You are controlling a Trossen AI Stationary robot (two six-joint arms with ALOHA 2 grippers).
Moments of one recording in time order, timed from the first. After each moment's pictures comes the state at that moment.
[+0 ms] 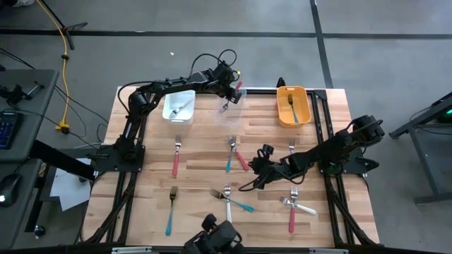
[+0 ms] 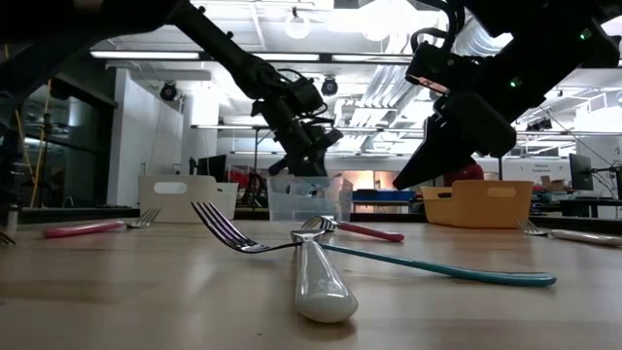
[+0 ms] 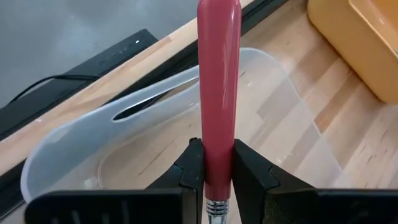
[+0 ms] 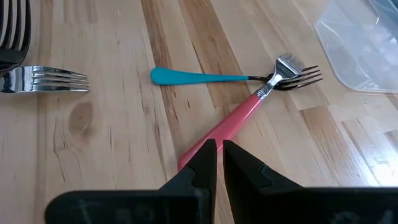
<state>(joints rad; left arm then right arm) 0.62 2.17 1.69 -0.43 0.11 -0.31 0.35 1.60 0.71 0.05 0.56 0.32</state>
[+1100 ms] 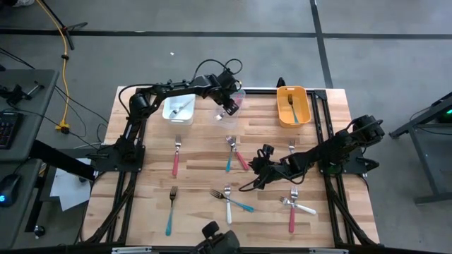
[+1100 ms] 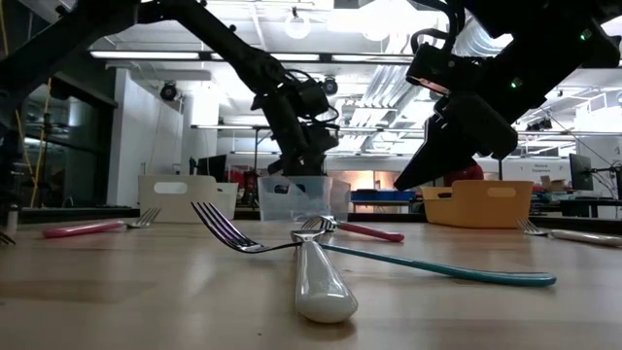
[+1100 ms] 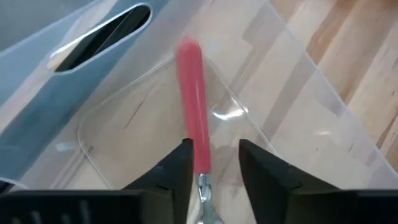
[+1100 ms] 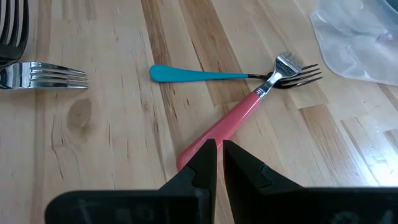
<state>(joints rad) 0.56 2.16 1.69 -0.60 0.07 -0.08 0.35 1.60 0.71 0.04 0.56 0.31</state>
